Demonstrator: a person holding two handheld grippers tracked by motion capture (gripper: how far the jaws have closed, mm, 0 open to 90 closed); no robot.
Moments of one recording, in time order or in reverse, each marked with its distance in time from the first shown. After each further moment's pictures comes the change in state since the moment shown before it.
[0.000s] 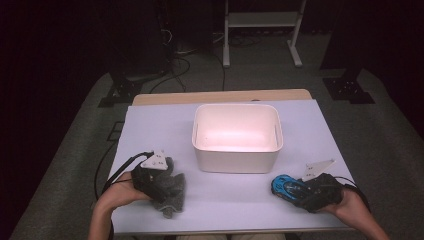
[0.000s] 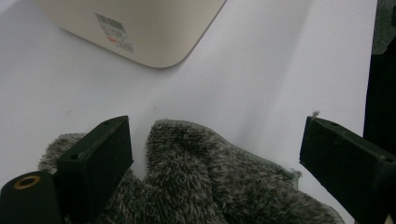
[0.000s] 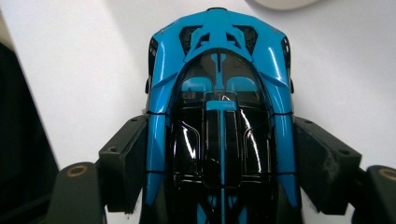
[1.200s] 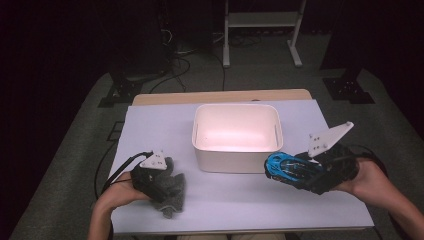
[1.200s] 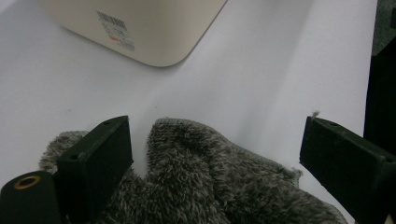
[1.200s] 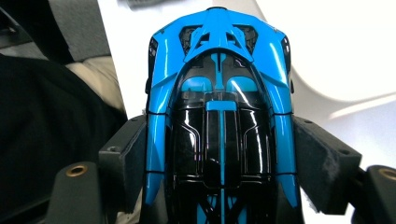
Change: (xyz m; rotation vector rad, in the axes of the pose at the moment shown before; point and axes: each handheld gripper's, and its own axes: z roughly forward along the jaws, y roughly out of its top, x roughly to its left) left arm 0.002 -0.002 -0.001 -0.005 -0.001 0.001; right arm 0.026 0.103 -0.108 -0.068 0.074 -0.184
